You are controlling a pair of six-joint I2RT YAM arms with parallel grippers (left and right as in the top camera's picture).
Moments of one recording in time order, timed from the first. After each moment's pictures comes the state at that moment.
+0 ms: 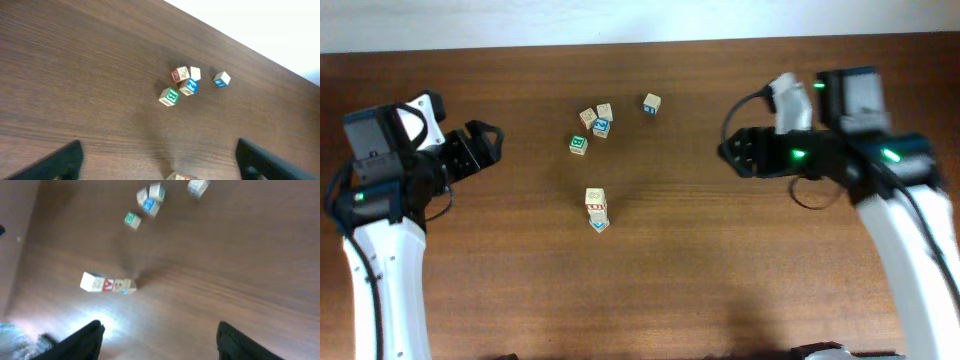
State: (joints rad) left arm 0.27 1.35 1.27 -0.75 0.41 -0.23; right arm 0.11 1.37 1.53 -1.09 -0.46 0.13
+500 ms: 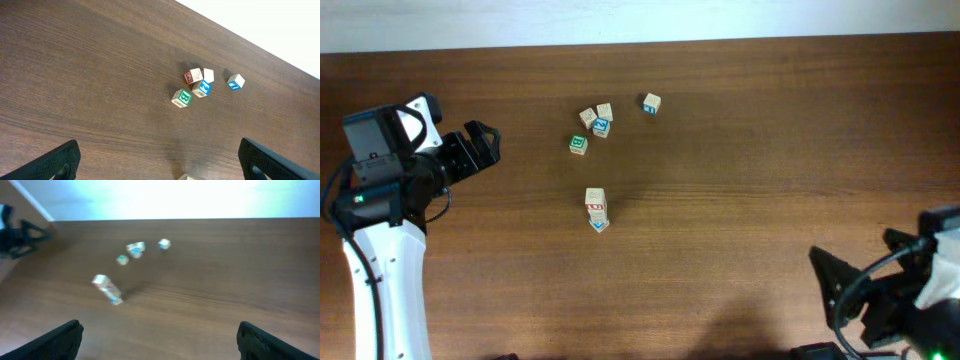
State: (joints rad) left arm 0.27 1.34 1.27 -0.77 0.35 -0.23; right arm 0.11 0.80 1.75 -1.47 -0.19 0.12
